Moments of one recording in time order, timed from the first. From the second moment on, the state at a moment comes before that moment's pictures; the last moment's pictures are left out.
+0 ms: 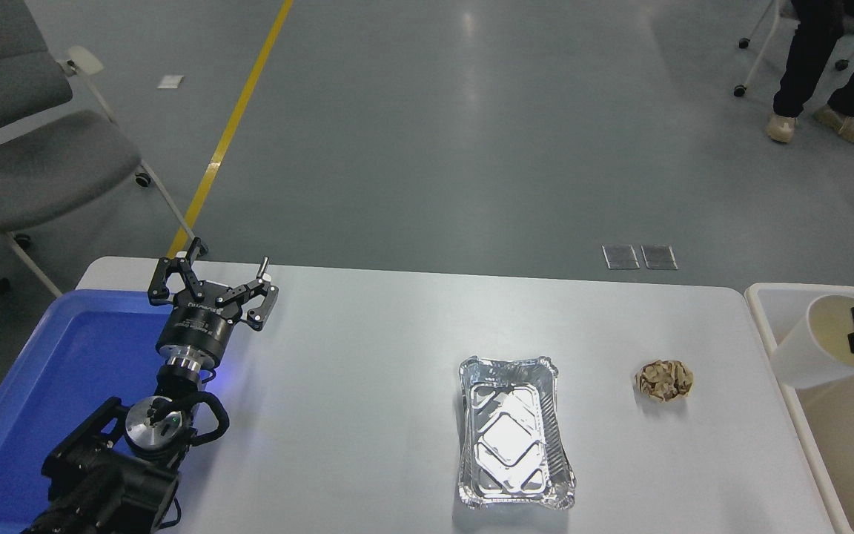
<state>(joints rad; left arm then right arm) -0.46 0.09 -1.19 -0.58 -0.23 -0.66 -0.10 2.45 -0.85 -1.64 1.66 -0.66 0.42 0.07</state>
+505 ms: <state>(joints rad) -0.46 0.09 -1.19 -0.58 -0.23 -0.66 -0.10 2.34 -1.02 -1.51 1.27 -0.38 0.29 0.07</state>
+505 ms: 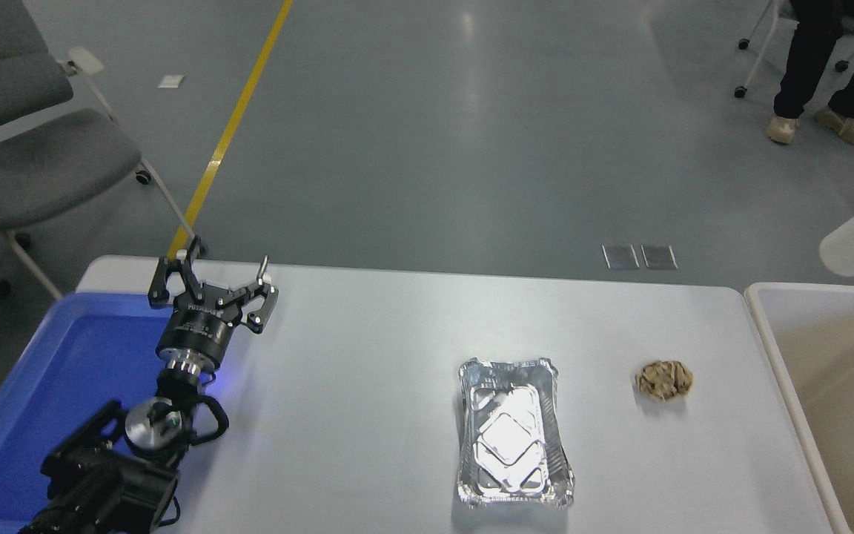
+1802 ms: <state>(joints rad) -0.46 0.09 -1.20 -0.58 -0.23 -0.66 -0.10 0.60 -0.48 0.16 0.01 0.14 -0.08 -0.11</state>
